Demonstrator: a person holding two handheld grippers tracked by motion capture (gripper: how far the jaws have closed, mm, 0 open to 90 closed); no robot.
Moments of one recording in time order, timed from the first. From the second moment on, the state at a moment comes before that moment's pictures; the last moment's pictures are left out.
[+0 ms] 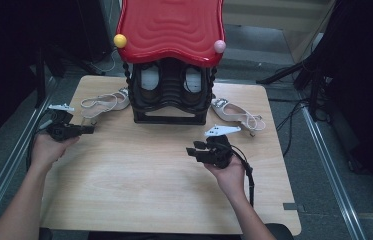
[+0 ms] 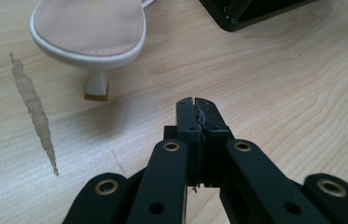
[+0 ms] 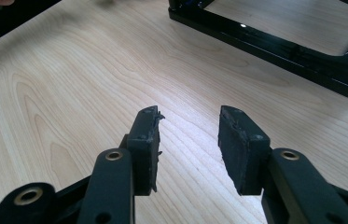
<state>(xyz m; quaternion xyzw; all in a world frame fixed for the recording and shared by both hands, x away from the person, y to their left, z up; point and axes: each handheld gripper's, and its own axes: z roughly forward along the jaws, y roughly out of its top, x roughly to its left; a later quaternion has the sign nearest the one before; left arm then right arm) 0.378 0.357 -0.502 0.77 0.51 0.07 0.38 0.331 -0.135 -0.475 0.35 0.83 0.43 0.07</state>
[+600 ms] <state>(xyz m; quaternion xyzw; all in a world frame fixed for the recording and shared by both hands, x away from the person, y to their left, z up) 0.405 0.380 -0.514 0.75 0.54 0.07 0.37 0.325 -0.149 -0.479 0.38 0.82 0.43 0.08</state>
